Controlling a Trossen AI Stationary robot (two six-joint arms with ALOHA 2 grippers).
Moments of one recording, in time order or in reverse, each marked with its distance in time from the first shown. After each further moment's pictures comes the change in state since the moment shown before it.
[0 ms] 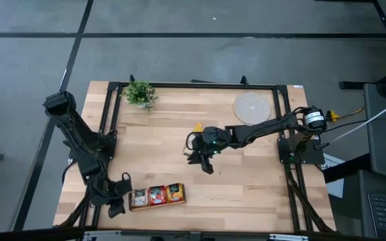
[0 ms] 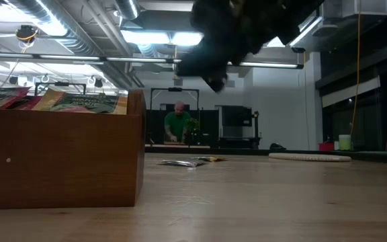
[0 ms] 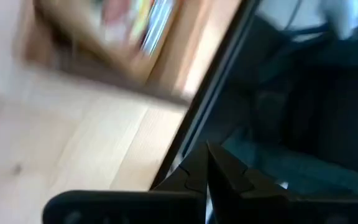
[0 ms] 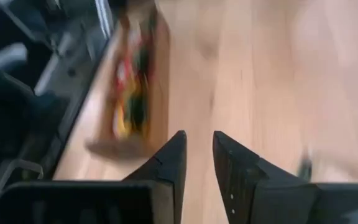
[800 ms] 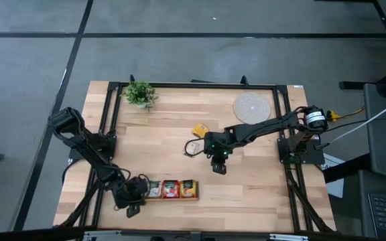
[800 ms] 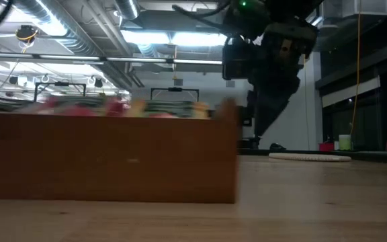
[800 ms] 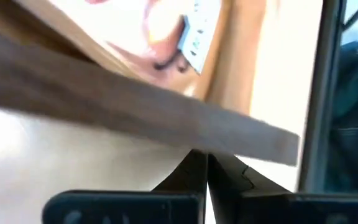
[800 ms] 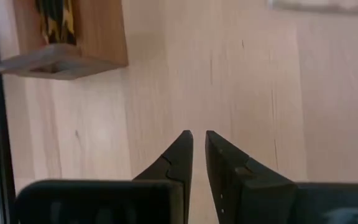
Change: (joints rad) left arm 0.161 0.328 0.000 0.191 -0.110 0.422; right arm -0.007 -0.012 0.000 -0.571 -0.023 0.065
